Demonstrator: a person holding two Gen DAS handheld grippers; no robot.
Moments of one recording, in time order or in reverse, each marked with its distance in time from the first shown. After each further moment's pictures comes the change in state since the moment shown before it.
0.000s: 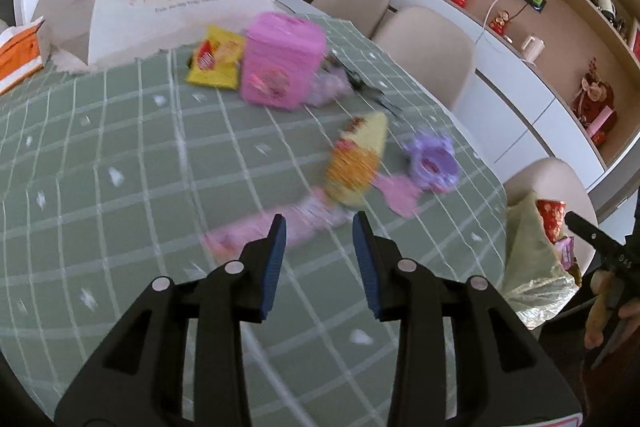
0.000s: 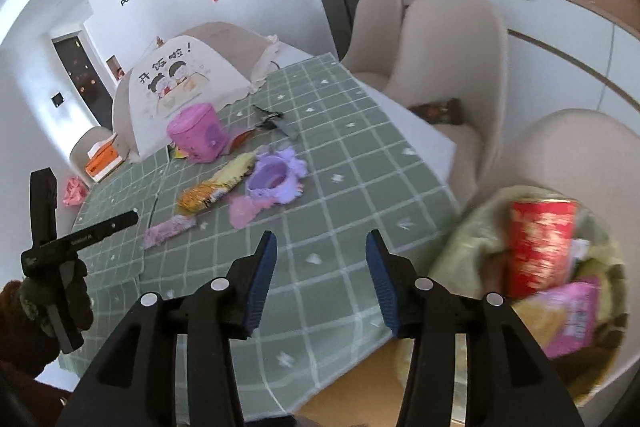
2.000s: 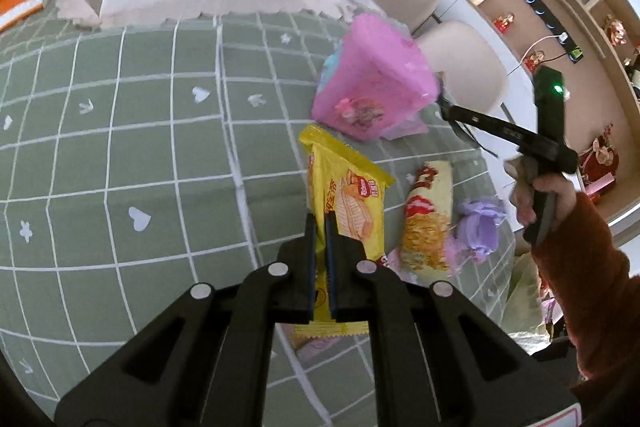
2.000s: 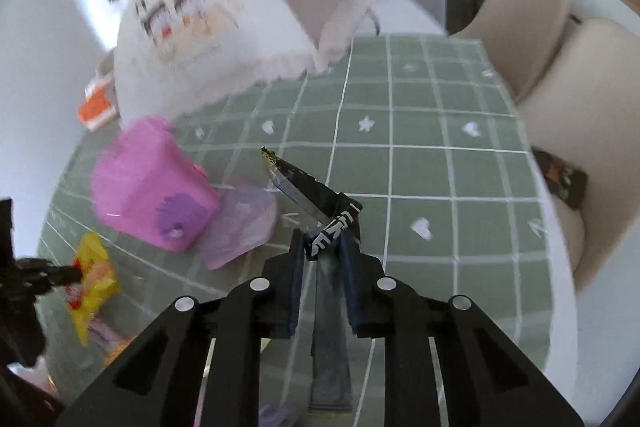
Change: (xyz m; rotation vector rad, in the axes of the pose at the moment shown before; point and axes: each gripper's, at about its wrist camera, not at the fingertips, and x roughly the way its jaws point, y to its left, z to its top) left arm 0.037 0.079 0.046 -0.212 0.096 -0.057; right arm 0.274 0.073 0.175 -0.329 0.252 0.192
